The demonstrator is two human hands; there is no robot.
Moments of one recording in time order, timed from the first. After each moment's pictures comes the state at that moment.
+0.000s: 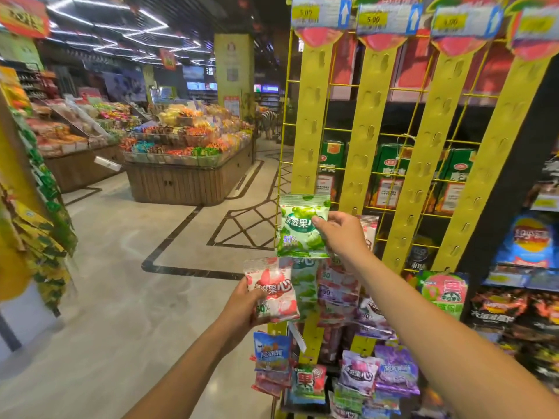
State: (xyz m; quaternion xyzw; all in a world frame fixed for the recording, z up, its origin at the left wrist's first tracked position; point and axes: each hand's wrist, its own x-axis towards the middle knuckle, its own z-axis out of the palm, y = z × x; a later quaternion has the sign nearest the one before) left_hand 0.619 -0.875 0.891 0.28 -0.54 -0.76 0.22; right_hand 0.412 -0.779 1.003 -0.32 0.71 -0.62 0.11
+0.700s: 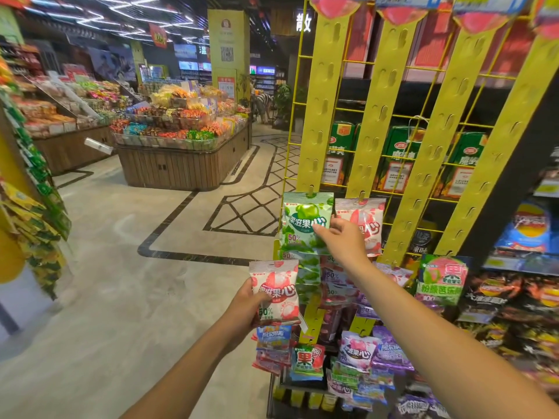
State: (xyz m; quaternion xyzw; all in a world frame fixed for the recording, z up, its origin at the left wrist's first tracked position) left_hand 0.643 -0.867 0.863 0.29 -0.58 -0.74 0.18; right_hand 0.447 -0.764 0.973 -0.32 0.77 -0.55 0.07
